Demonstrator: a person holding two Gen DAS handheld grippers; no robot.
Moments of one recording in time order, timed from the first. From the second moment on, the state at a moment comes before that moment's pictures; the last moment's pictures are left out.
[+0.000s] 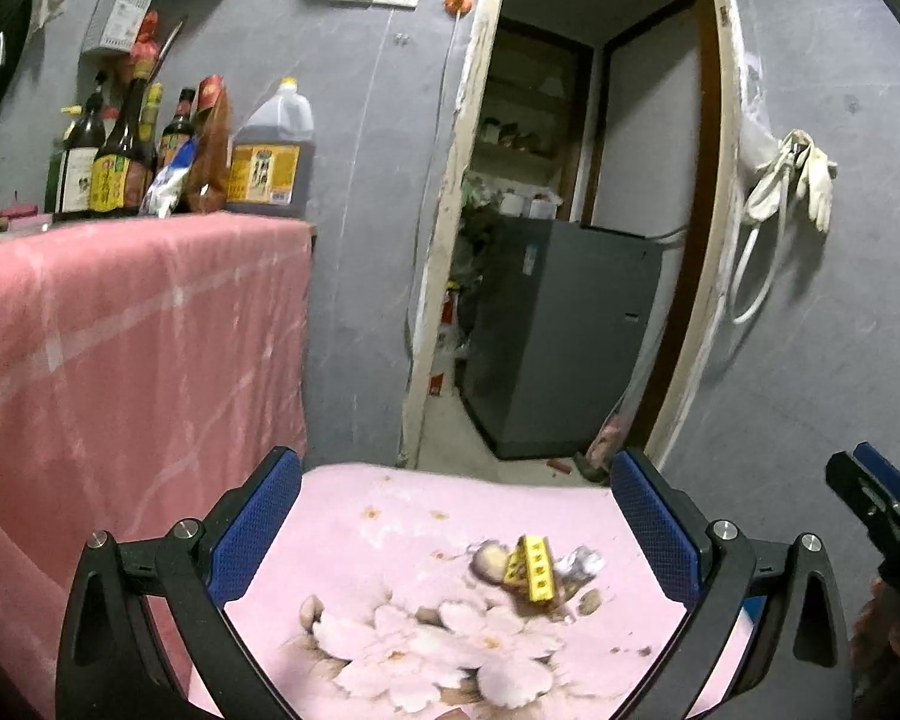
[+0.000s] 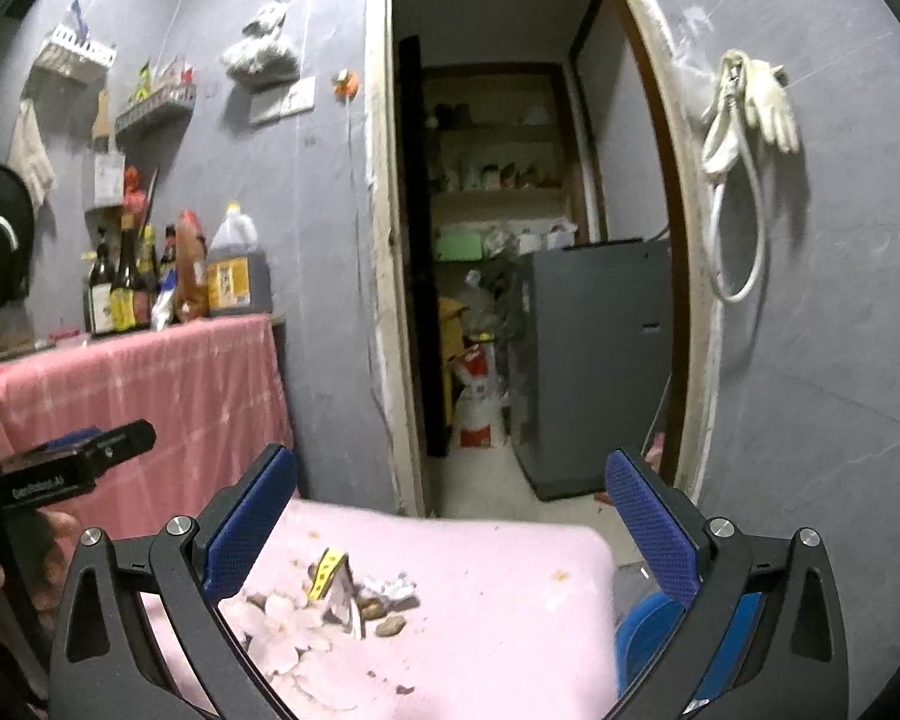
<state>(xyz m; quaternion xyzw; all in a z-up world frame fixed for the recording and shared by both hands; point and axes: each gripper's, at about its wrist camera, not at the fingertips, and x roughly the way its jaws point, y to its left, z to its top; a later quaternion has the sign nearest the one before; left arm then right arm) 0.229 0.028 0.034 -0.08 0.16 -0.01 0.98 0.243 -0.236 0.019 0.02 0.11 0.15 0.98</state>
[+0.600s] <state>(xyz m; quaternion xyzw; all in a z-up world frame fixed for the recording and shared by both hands) 0.302 0.003 -0.051 -0.10 0.32 -0.08 0.94 0.304 -0.222 -0.065 -0.04 0.26 0.17 0.95</state>
